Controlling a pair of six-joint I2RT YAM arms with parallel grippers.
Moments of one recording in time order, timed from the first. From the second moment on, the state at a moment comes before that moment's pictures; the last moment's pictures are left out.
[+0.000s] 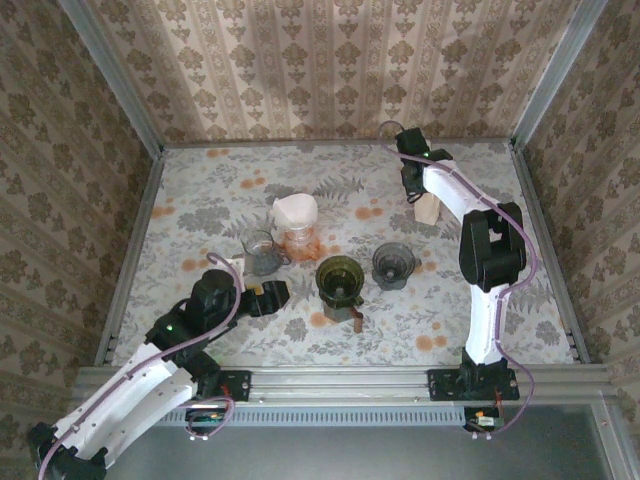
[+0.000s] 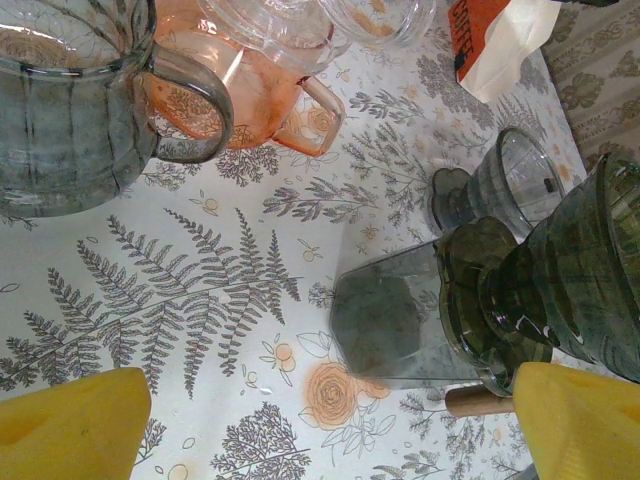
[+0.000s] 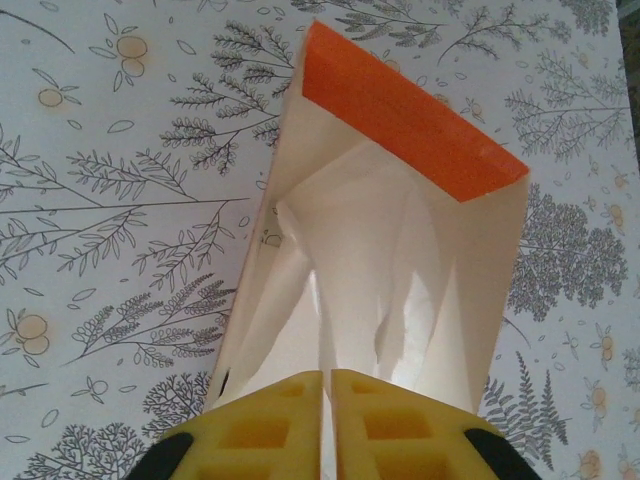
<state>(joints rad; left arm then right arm) -0.71 0.51 0.42 -0.48 0.11 -0.72 0.21 2.06 1.72 -0.74 0.51 0.11</state>
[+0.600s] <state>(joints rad) -0.71 0.49 0.42 -0.48 0.11 -0.72 0.22 1.92 1.67 -0.74 0.51 0.13</state>
